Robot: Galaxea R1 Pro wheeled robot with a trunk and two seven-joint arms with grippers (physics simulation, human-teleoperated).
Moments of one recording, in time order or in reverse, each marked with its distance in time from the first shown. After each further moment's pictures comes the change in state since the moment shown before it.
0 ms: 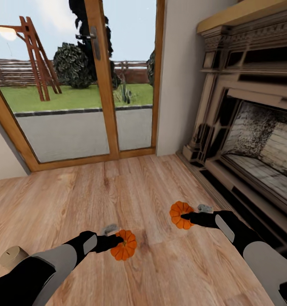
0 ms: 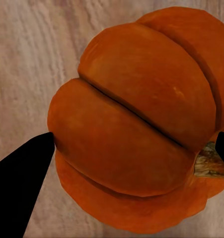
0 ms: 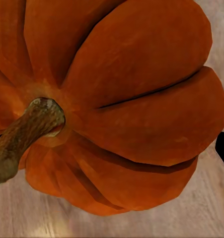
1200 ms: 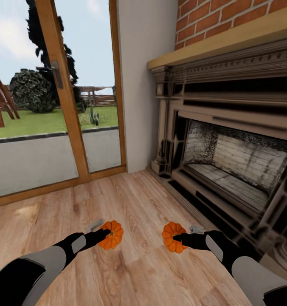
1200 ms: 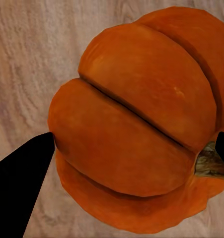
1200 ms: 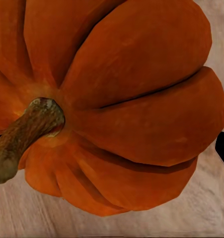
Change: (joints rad) left arm 0.007 0.077 0.047 0.013 0.118 -0.174 0.033; right arm 0.065 0.106 0.005 0.184 0.009 -0.081 -0.005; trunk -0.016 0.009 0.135
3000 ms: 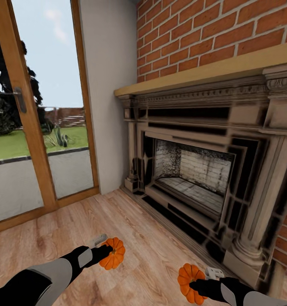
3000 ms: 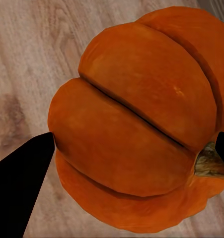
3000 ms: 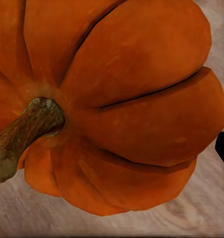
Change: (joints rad) left arm 0.070 -0.063 0.002 0.027 0.000 0.003 0.133; right arm 0.107 0.003 -0.005 0.369 0.112 -0.300 0.006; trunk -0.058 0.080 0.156
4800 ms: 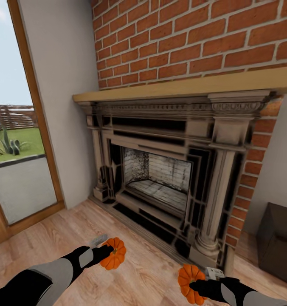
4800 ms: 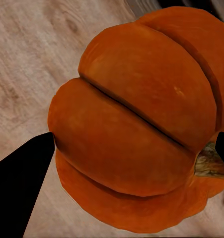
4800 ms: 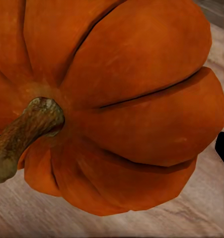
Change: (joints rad) left arm 0.000 -0.006 -0.003 0.000 -0.001 -0.001 0.000; right arm 0.000 0.000 0.007 0.001 0.001 0.000 0.000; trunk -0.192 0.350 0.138
